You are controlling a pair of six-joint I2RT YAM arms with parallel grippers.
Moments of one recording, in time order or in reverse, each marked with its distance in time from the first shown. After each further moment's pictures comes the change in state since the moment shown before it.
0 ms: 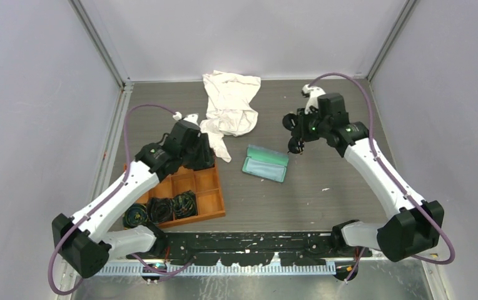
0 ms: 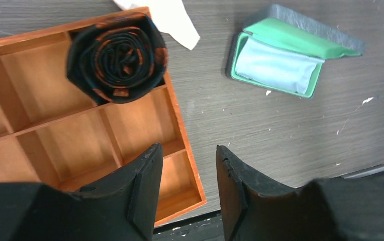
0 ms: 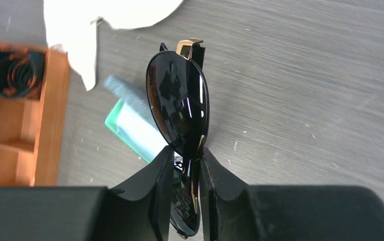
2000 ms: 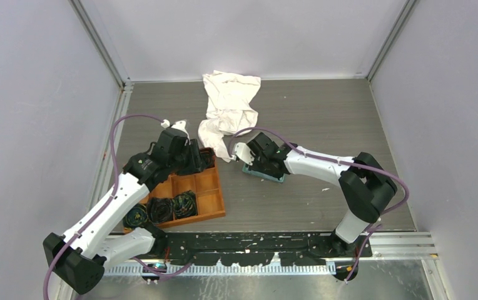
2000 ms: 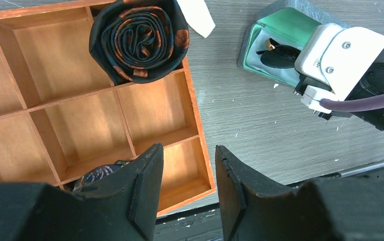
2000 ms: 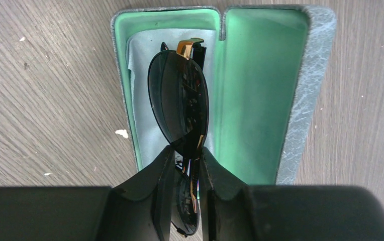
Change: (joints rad) left arm 0.096 -0.157 -0.105 -0.019 0.056 -0.008; right arm 0.542 0.389 -0.113 0.137 0.308 -0.689
